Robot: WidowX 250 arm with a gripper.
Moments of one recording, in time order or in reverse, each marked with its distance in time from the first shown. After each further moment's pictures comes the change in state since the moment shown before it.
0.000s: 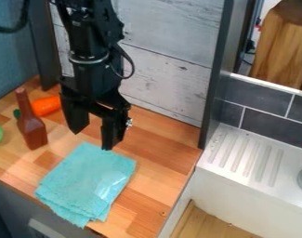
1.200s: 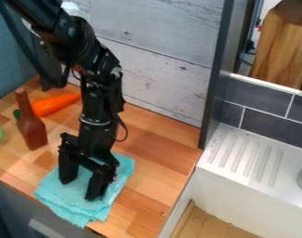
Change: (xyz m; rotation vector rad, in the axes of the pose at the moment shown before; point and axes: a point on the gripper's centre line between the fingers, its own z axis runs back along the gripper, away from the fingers) arm -0.014 0.024 -0.103 0.022 0.339 -0.015
